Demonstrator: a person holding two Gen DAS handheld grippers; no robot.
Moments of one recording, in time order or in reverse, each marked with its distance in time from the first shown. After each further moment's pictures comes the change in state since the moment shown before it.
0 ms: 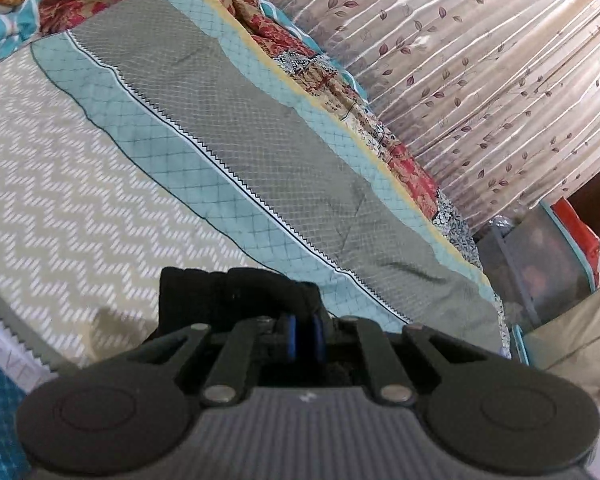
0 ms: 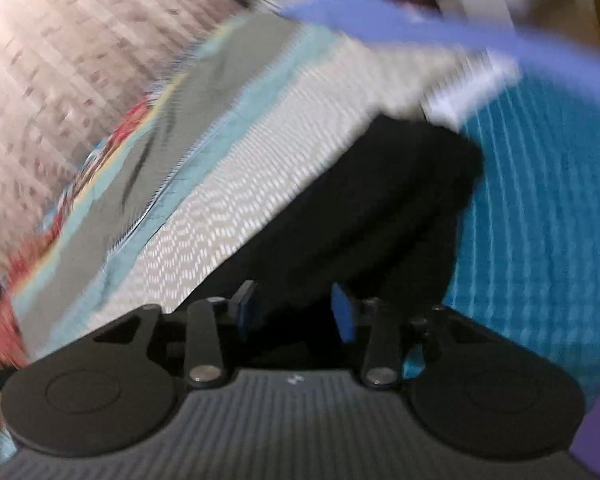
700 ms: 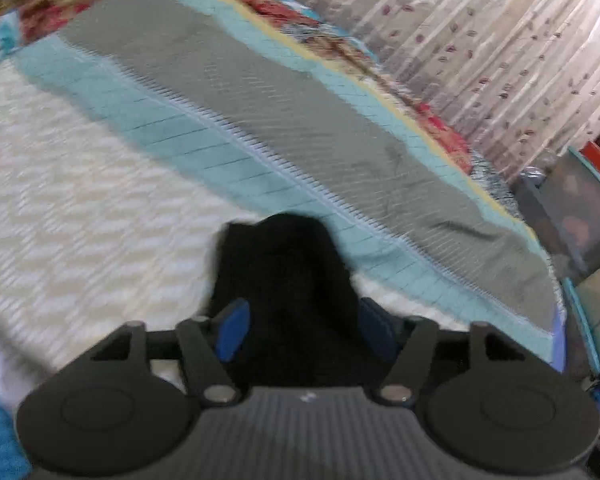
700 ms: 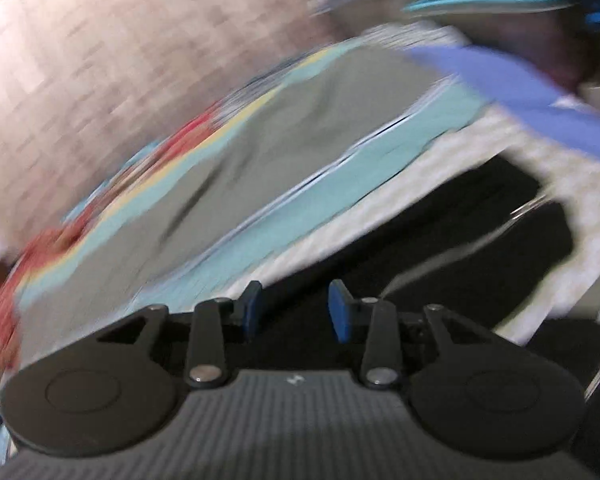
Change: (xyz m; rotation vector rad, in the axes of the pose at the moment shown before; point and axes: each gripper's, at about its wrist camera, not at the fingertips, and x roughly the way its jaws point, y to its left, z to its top) left arm 0.033 0.040 -0.033 0.123 0.050 0.117; right arm 0.080 0.132 -0.002 -0.476 -0.065 0.212
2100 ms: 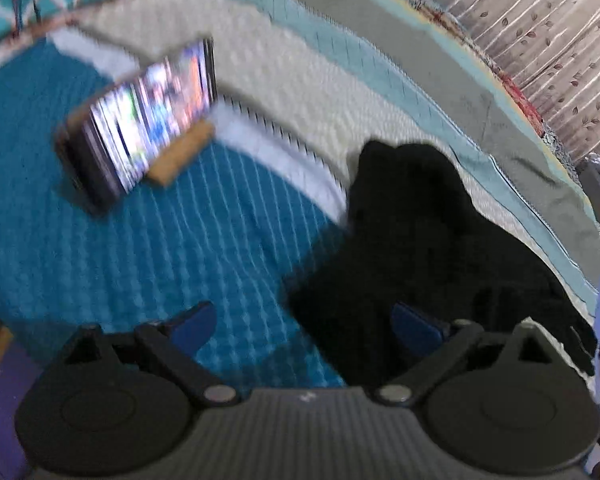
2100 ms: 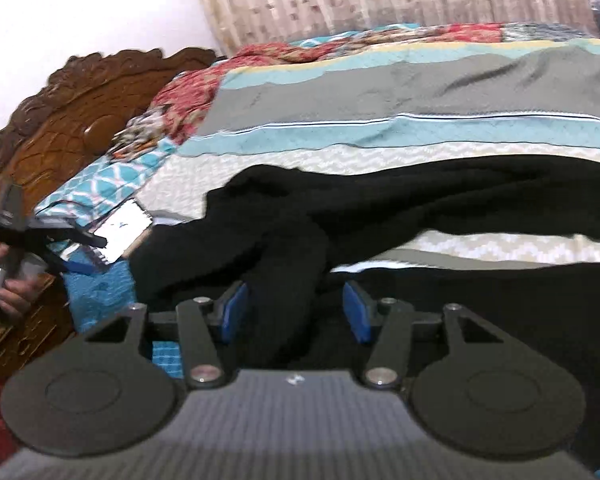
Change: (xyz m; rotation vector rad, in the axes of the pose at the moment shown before) left arm -0.135 0.078 -0.150 -0.151 0.108 0.172; right arm -0.073 0.163 -0.130 -0.503 0.259 0.399
